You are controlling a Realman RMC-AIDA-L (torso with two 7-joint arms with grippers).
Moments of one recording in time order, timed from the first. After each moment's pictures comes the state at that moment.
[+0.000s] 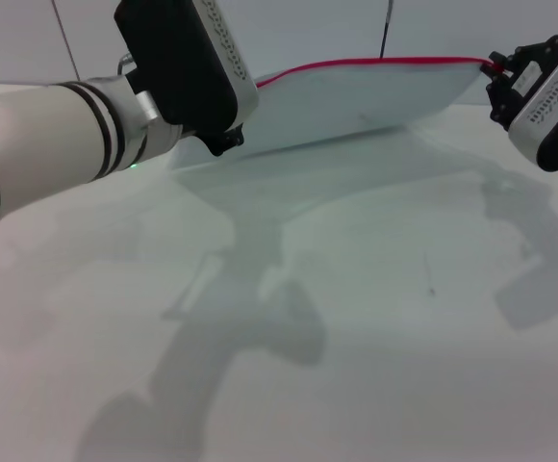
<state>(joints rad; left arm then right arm) -0.32 -2.03 -1.33 -1.62 2.87 -0.68 0.71 0.52 2.02 -1.58 -0.90 -1.50 -0.23 0.98</state>
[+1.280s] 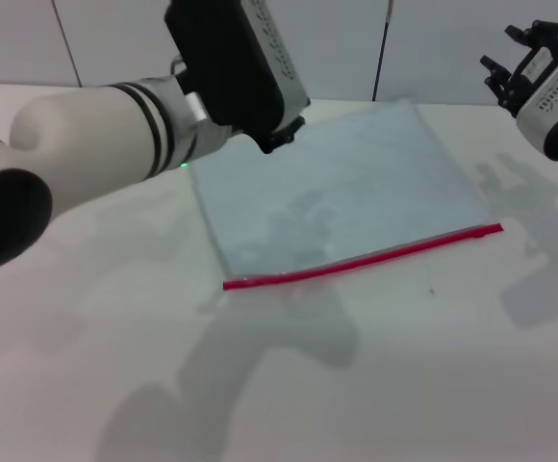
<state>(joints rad) -0.39 -2.03 -1.27 -1.53 2.82 -0.57 0.69 0.50 2.03 -1.58 -0.95 -1.49 -0.21 0.99</state>
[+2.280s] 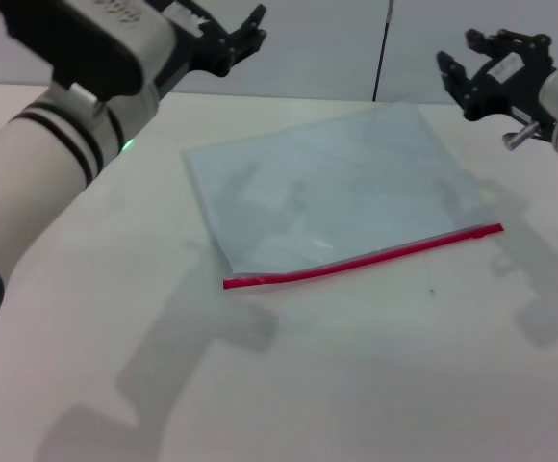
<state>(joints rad) -0.25 -2.03 -1.28 -1.34 2.78 0.10 0.39 0.44 2.04 -1.62 -0.96 -1.04 -0.38 0.97</state>
